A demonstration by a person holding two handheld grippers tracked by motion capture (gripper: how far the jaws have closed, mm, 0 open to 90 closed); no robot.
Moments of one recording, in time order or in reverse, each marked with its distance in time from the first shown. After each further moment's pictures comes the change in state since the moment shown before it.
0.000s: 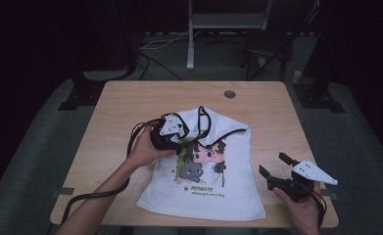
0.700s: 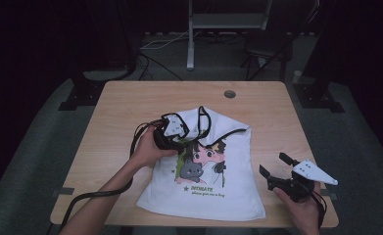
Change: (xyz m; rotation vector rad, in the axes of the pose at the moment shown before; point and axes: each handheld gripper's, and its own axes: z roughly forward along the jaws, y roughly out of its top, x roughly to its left) left arm -0.003 -0.003 0.007 0.037 0.034 0.035; right arm 0.000 0.000 0.000 0.001 -0.005 0.001
